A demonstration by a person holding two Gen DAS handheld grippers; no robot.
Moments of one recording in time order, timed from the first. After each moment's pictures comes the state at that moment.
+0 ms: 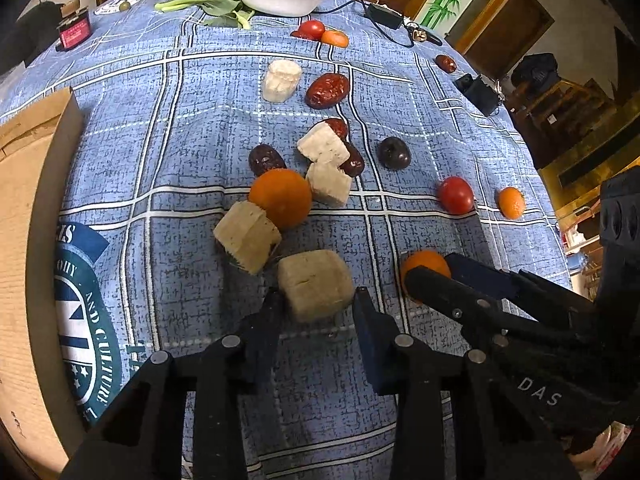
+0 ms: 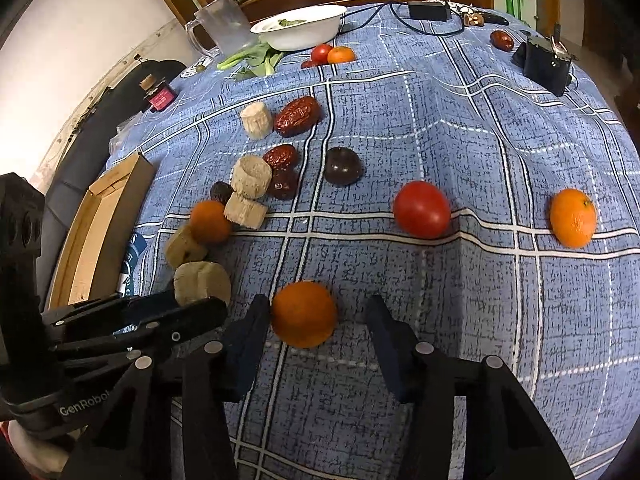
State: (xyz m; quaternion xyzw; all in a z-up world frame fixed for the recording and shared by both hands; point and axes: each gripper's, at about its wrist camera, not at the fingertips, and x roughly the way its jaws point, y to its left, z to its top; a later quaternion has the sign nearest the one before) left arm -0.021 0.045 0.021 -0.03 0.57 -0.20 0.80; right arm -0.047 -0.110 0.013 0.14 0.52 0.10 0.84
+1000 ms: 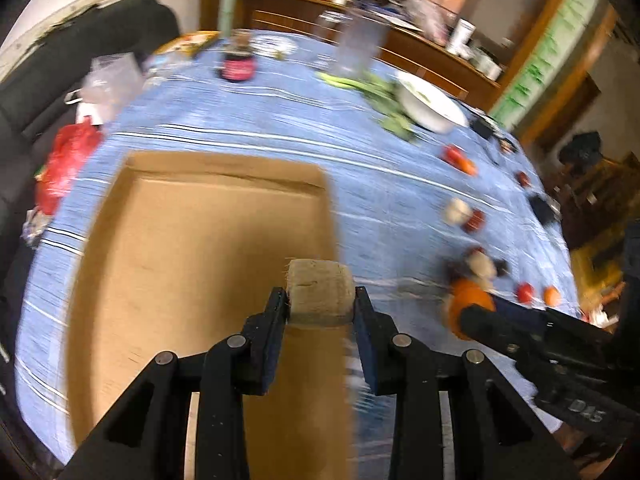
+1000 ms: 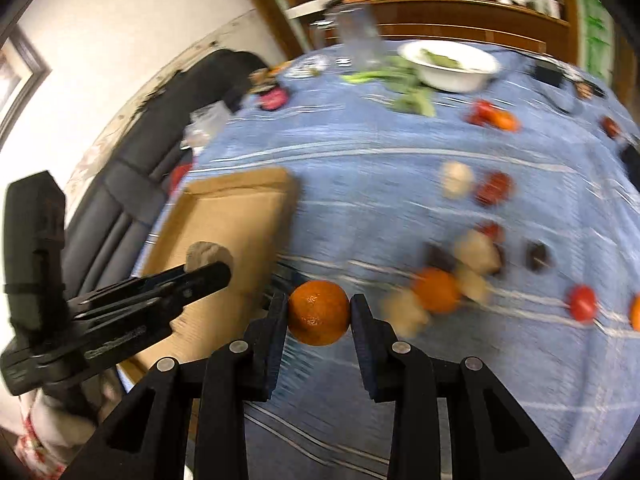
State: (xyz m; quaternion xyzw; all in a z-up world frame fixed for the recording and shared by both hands) left arm 0.009 0.244 0.089 -0.09 0.51 -0.07 0.85; right arm -0.006 0.046 0.091 0.12 0.49 0.22 0.83
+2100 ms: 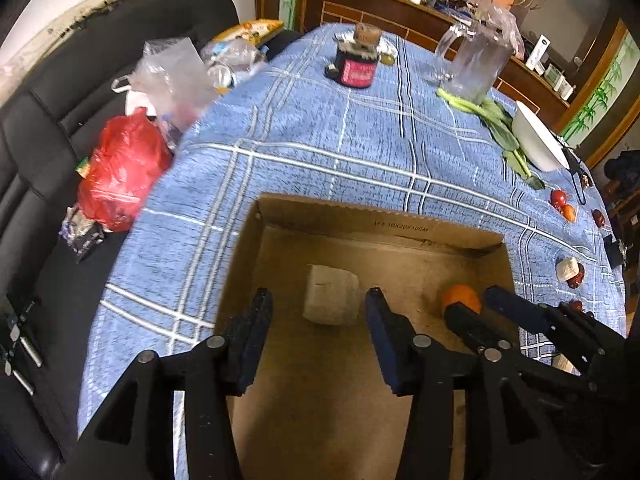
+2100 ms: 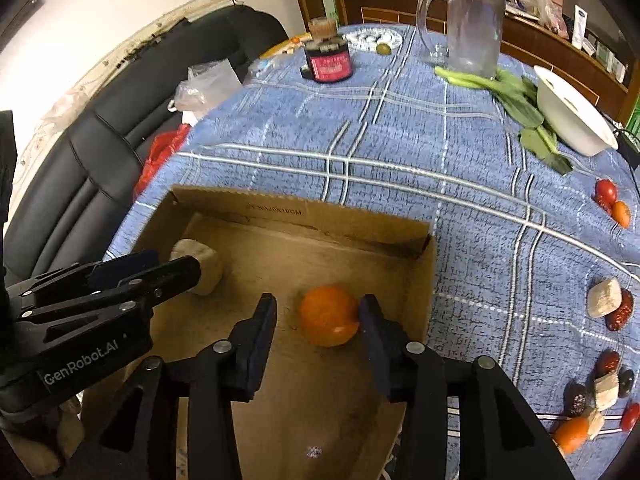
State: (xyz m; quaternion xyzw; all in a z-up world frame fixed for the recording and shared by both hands) left arm 0.073 0.341 0.065 -0.07 0.52 0.01 0.85; right arm 0.085 0.185 0.044 0.01 0.51 0.19 0.84
